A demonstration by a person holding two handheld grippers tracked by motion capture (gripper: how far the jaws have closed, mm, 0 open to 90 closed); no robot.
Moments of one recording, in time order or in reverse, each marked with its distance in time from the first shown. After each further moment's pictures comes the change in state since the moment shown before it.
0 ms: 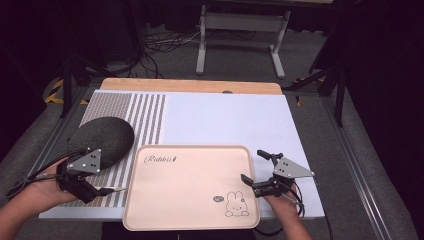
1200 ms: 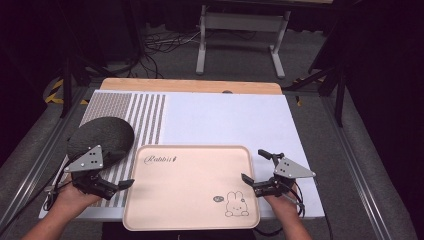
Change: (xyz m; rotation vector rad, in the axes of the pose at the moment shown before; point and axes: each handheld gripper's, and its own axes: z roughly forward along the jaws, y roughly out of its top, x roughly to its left) left arm -0.013 0.008 0.027 -0.483 0.083 -0.182; right arm 0.000 0.002 -0.002 -0.007 -0.011 0.000
